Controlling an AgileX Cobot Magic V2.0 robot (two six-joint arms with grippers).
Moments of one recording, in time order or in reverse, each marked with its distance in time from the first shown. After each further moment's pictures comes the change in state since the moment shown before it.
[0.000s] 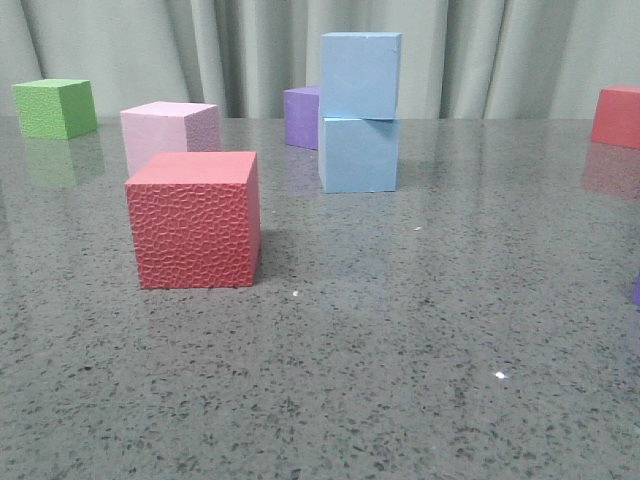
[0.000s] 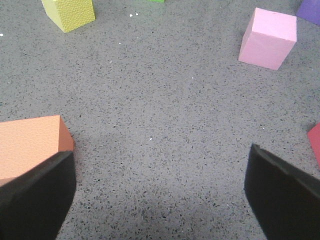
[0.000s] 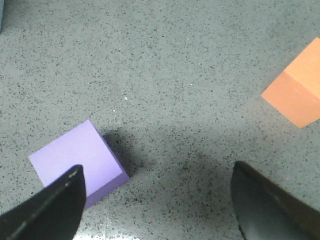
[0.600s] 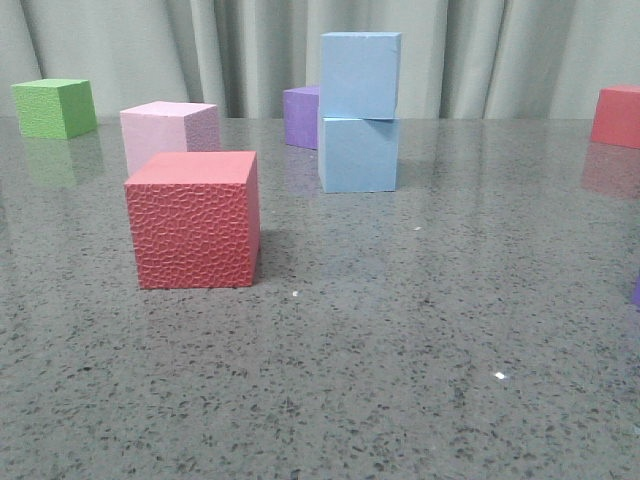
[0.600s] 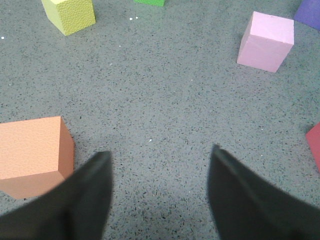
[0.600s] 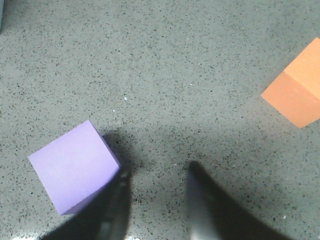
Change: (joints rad) left arm 0.000 -0.013 0.001 0.000 0.000 0.000; right arm 0.000 0.000 0.000 0.000 0.000 0.000
